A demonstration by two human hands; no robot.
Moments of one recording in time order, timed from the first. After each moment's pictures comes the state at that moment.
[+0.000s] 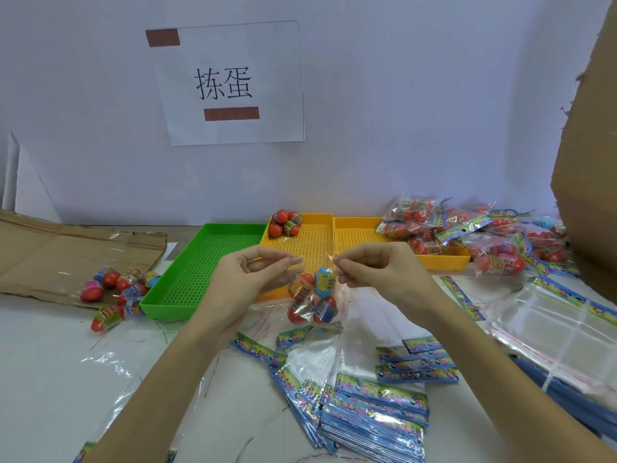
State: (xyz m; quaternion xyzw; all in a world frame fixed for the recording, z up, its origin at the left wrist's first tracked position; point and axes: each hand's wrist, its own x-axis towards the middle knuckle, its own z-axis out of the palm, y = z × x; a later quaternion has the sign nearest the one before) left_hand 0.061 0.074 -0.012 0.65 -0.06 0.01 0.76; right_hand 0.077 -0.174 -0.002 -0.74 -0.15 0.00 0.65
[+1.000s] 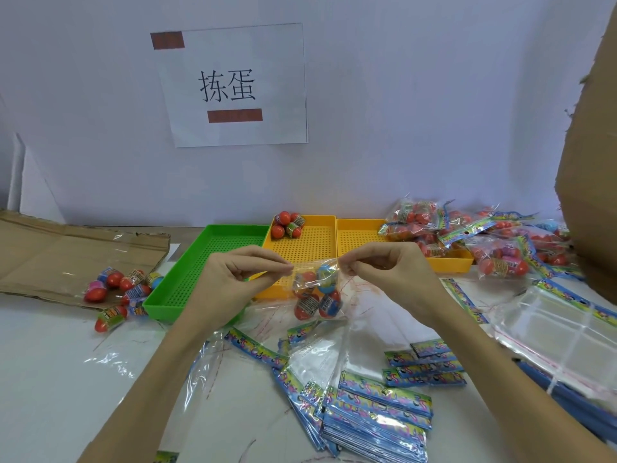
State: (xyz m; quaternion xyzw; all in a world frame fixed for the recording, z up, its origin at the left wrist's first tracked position) left_hand 0.060 0.097 -0.009 0.79 -0.22 0.16 0.55; right_hand 0.080 -0.182 -0.002 -0.76 -0.20 -0.06 0.62
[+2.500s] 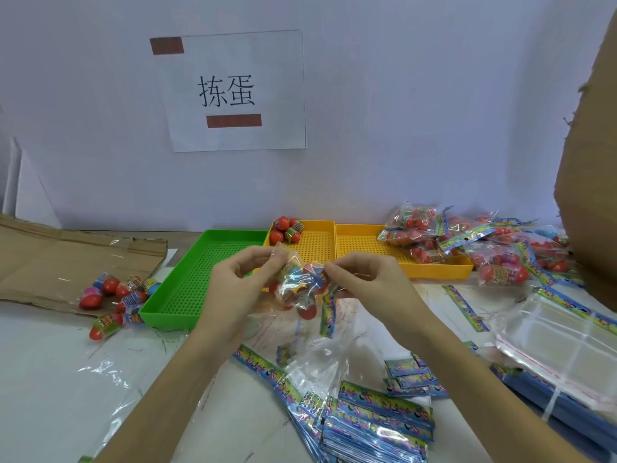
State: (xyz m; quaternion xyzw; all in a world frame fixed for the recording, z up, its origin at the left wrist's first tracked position) left_hand 0.049 0.063 -0.001 0.66 -0.01 0.10 0.74; right_hand 0.067 -0.150 -0.002 -0.75 -0.14 -0.01 0.64
